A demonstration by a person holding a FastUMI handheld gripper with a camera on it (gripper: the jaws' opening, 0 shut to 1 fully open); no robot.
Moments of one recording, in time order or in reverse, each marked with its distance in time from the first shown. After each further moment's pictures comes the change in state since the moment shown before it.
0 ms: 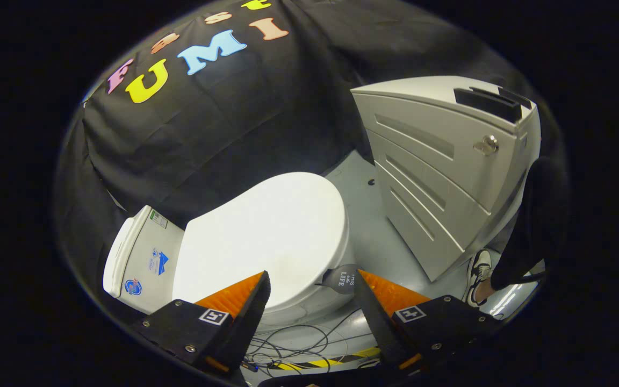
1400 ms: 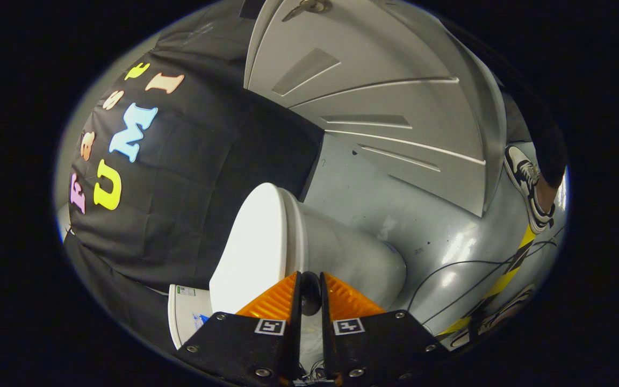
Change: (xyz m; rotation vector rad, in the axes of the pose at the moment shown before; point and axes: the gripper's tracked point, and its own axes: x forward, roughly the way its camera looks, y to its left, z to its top) arm 0.063 -0.046 -0.007 0.573 -0.080 0.144
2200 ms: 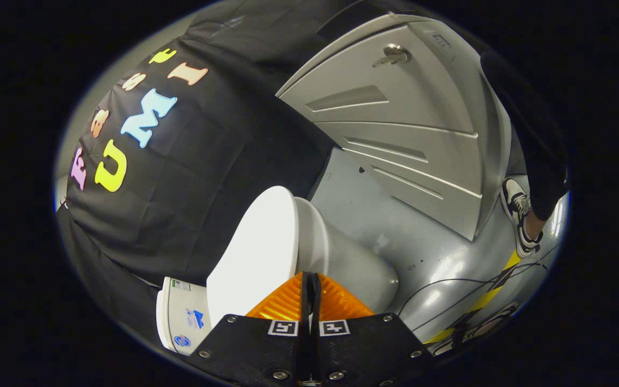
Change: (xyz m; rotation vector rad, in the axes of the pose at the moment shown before) arm -0.032 0.040 0.013 -0.154 -0.076 -0.017
